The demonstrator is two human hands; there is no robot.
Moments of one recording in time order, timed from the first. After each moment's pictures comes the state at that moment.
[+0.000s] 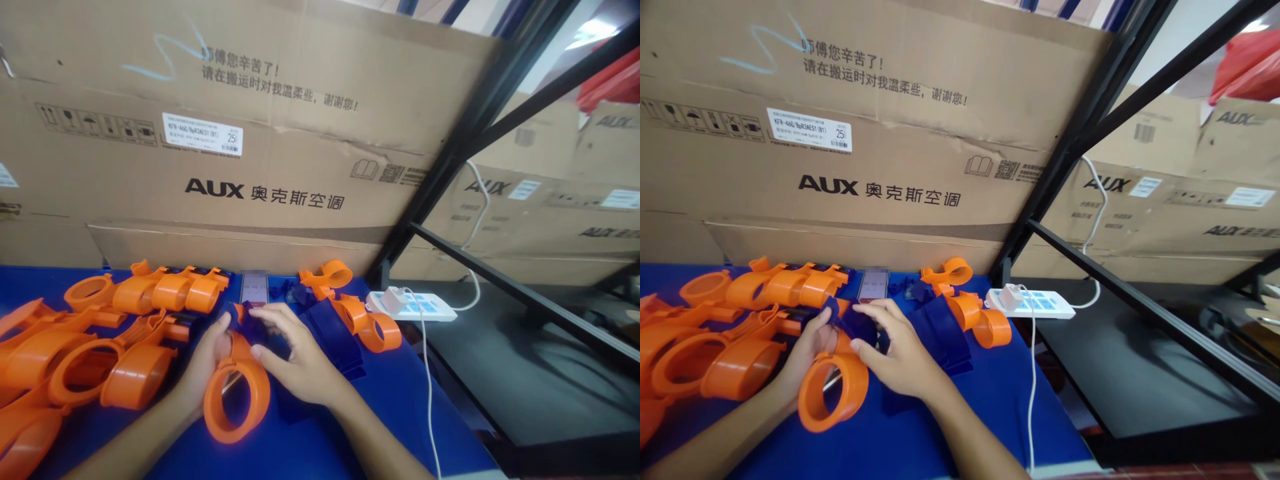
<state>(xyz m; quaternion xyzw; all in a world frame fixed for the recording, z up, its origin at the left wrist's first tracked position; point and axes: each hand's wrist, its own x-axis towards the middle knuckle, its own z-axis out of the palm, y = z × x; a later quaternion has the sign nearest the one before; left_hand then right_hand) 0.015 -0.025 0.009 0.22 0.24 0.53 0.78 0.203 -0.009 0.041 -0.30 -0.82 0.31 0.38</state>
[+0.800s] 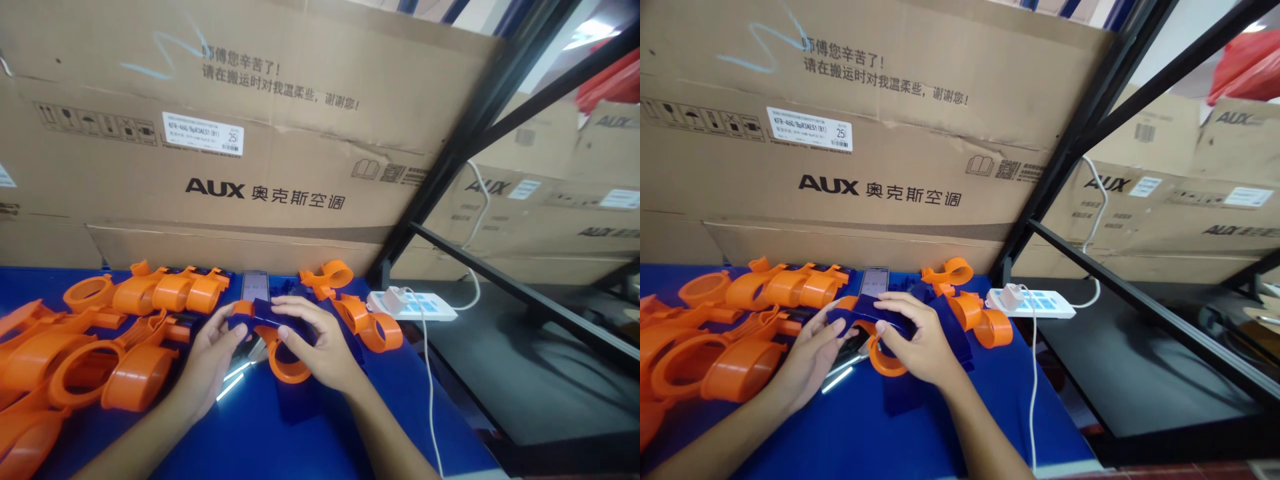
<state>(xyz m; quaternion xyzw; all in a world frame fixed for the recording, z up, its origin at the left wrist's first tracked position) 0.014 -0.022 0.002 0.29 0.33 0.63 0.64 0.220 -0.002 0.054 -0.31 -0.78 0.27 0.47</state>
